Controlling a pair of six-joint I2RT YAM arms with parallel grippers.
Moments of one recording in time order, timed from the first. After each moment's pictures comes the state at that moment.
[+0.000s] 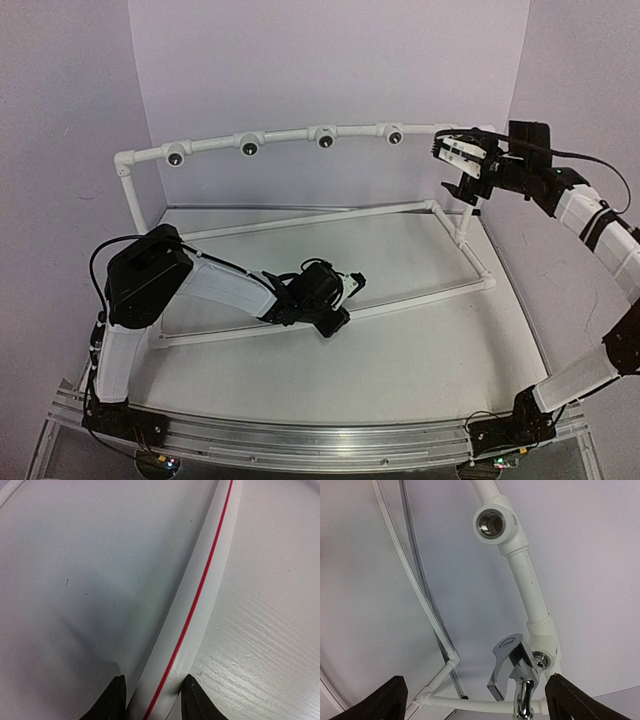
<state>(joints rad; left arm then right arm) -1.04 2.18 1.34 0.00 -0.08 -0.02 0.23 1.38 1.44 -0.39 -0.23 -1.15</state>
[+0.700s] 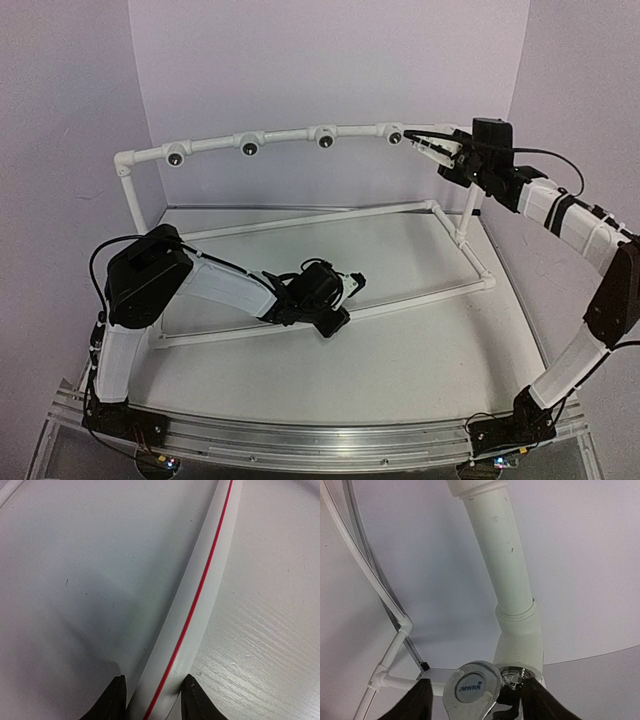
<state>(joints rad) -1.04 2.18 1.34 0.00 -0.08 -0.02 0.35 1.58 1.49 -0.13 0.29 -1.20</state>
